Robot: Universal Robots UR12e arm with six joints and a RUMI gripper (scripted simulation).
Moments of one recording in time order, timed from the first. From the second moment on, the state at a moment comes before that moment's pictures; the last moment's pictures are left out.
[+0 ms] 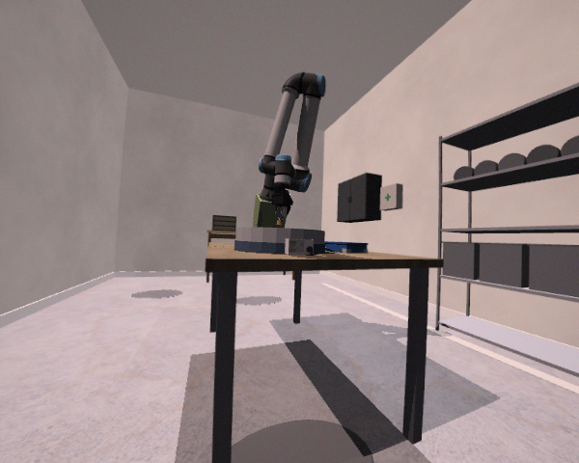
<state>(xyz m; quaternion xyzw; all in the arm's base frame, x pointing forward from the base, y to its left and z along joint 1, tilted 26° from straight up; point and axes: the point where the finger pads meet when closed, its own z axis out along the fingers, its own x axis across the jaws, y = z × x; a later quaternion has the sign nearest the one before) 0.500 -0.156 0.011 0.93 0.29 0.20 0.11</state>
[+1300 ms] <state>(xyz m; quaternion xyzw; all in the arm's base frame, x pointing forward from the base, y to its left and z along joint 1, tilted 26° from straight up) 0.560 -0.095 0.035 0.93 0.29 0.20 0.11</state>
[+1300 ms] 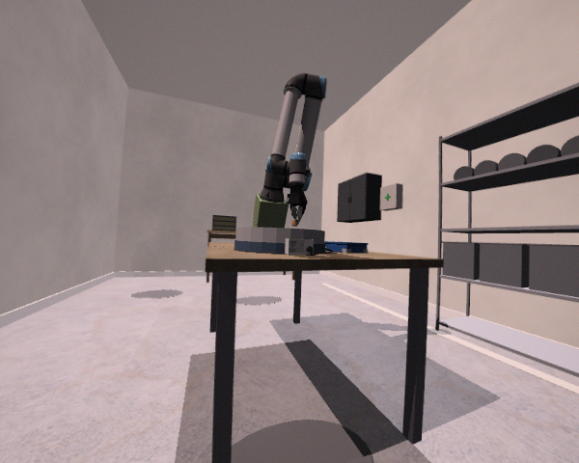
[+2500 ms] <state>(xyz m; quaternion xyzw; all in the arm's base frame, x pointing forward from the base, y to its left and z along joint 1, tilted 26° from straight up) 0.717 0.062 0.094 0.93 0.29 0.20 0.11</state>
